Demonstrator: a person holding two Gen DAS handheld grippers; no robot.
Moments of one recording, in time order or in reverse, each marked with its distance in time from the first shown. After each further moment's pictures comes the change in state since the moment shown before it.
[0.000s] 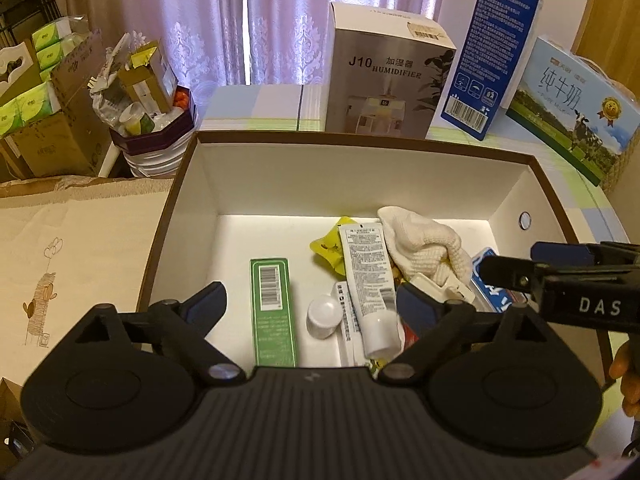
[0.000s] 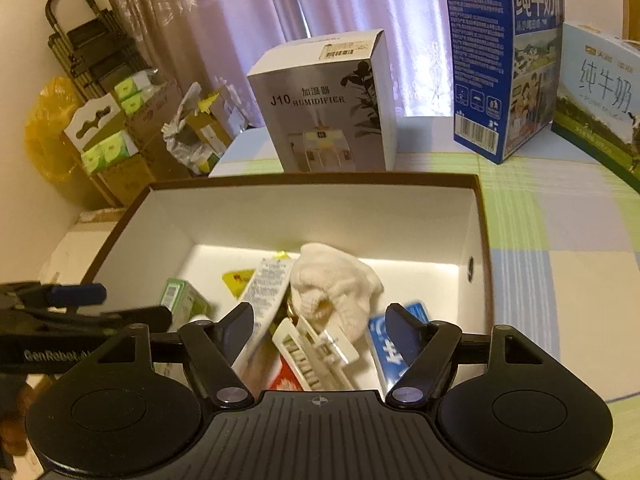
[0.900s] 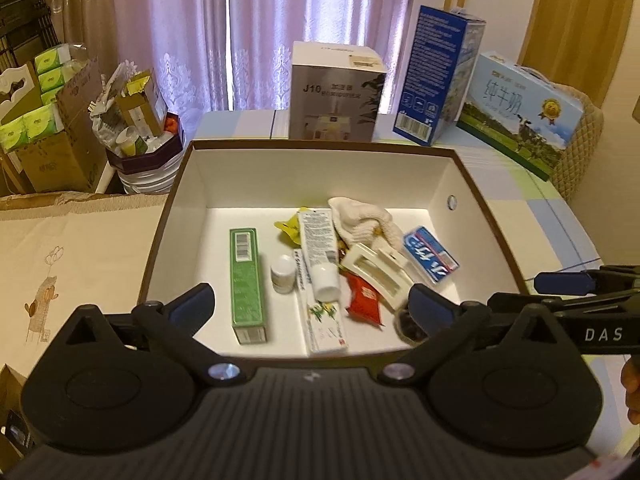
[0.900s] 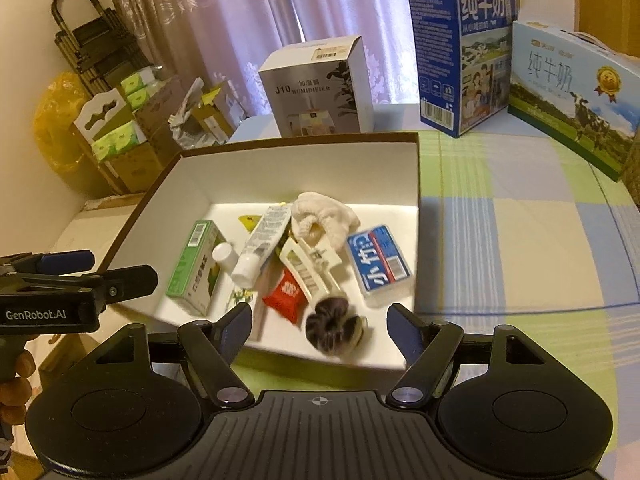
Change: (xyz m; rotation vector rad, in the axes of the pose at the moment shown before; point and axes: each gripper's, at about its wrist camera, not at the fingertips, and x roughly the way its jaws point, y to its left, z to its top) left arm -0.096 -0.031 -0.055 0.025 -0.098 -0.047; right arm -0.104 0.005 -0.061 0.011 0.011 -0.019
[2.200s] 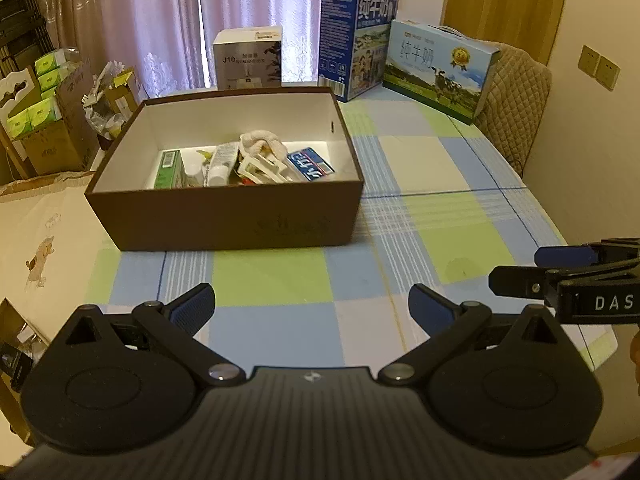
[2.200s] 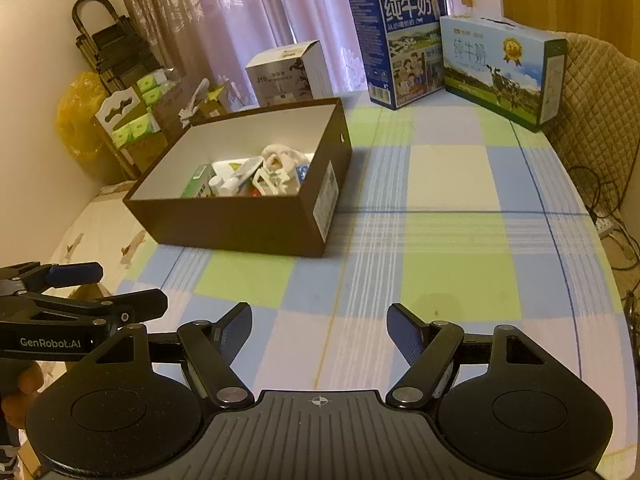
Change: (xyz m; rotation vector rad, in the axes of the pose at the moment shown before) left arm -0.115 -0.150 -0.125 0.048 0.017 0.002; right arm -0.165 -0.071 -0.132 0.000 -0.021 0.020
